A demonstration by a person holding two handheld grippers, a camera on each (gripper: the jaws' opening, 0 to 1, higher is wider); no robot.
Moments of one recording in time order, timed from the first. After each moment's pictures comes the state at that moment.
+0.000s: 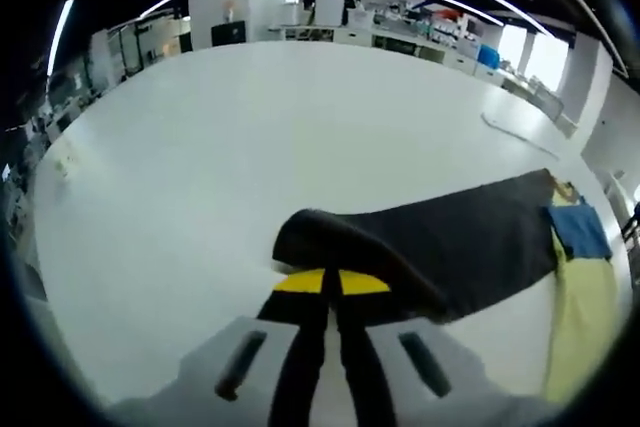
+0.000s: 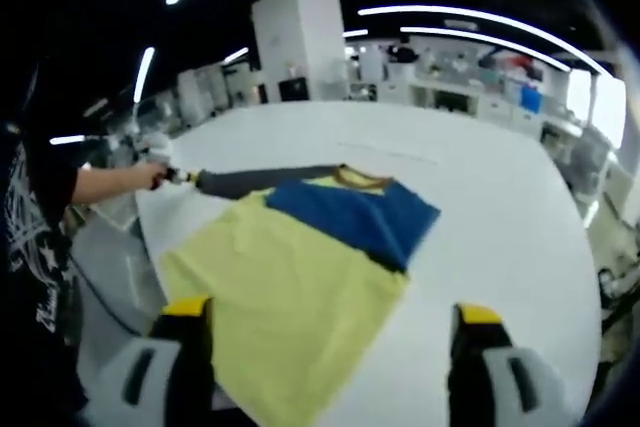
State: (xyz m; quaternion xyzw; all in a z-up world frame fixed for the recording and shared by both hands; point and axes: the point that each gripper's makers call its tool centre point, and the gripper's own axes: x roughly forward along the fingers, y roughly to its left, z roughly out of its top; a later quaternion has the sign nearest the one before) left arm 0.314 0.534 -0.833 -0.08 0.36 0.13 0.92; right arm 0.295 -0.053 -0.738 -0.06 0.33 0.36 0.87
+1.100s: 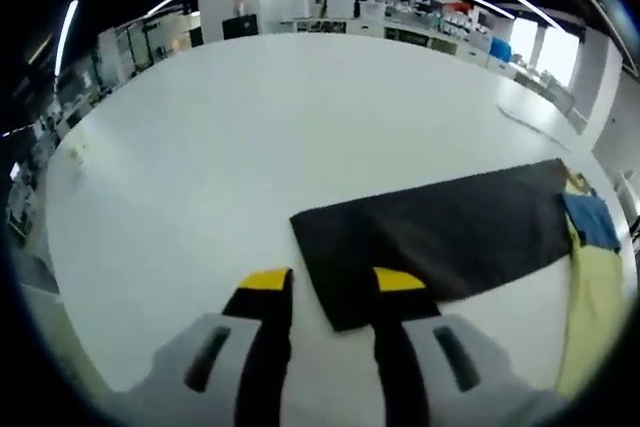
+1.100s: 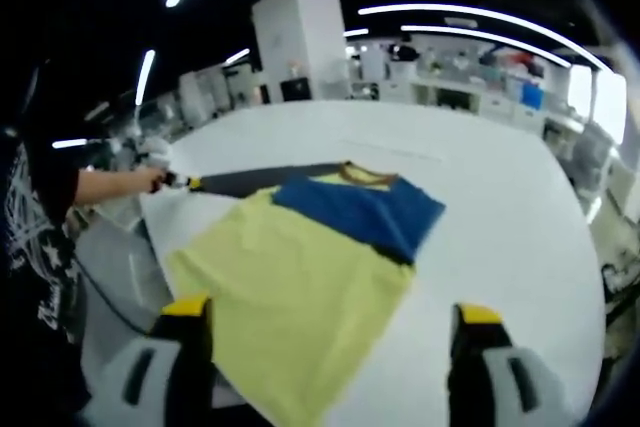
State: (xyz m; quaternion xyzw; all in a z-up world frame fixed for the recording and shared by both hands) left arm 0.296 0.554 -0.841 -0.09 0.38 0.17 0.91; right arm 0.284 -0.054 -0.740 -0.06 0.34 0.36 0.87
